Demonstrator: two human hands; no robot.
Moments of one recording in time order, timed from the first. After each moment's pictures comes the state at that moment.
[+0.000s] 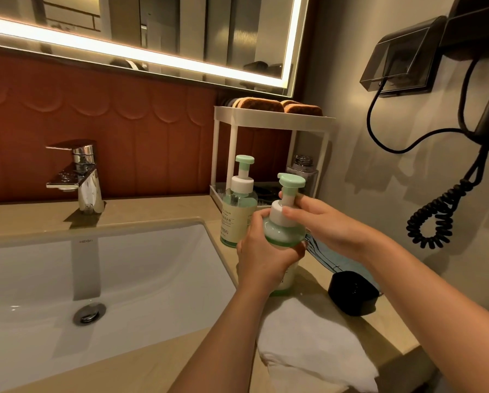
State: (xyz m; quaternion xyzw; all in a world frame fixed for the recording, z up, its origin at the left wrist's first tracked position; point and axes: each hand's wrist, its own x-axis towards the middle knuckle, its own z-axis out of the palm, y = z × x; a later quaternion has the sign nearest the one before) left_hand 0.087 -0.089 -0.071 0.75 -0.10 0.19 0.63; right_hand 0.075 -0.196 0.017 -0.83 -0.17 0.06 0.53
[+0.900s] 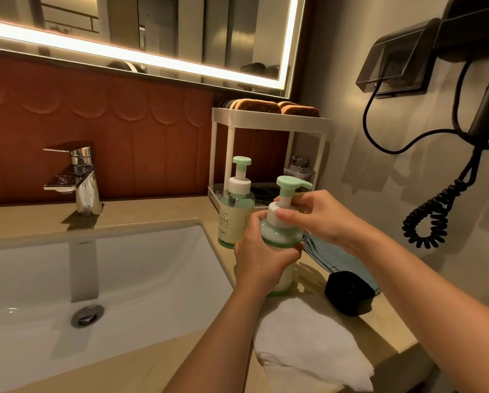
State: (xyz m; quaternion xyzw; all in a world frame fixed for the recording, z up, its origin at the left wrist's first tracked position) left_hand 0.082 -0.088 -0.068 0.75 -0.10 0.19 0.63; right_hand 0.075 -0.200 0.023 -0.86 -0.17 -0.05 0.47
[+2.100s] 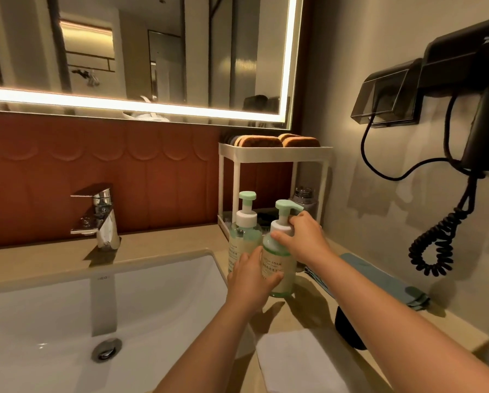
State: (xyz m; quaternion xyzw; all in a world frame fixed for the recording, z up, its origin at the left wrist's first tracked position) left_hand 0.107 -0.060 -0.056 0.89 -0.08 0.12 0.43; right_hand 0.124 -0.174 0.018 -0.94 -0.01 -0.19 0.27
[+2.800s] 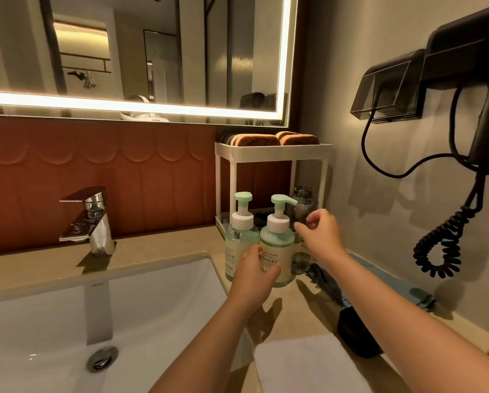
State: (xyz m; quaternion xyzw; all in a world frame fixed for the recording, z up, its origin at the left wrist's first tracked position) left_hand 0.117 -0.065 -0.045 0.85 -0.08 0.09 0.51; right_hand 0.150 -0.205 0.006 -0.85 0.05 -0.27 0.45
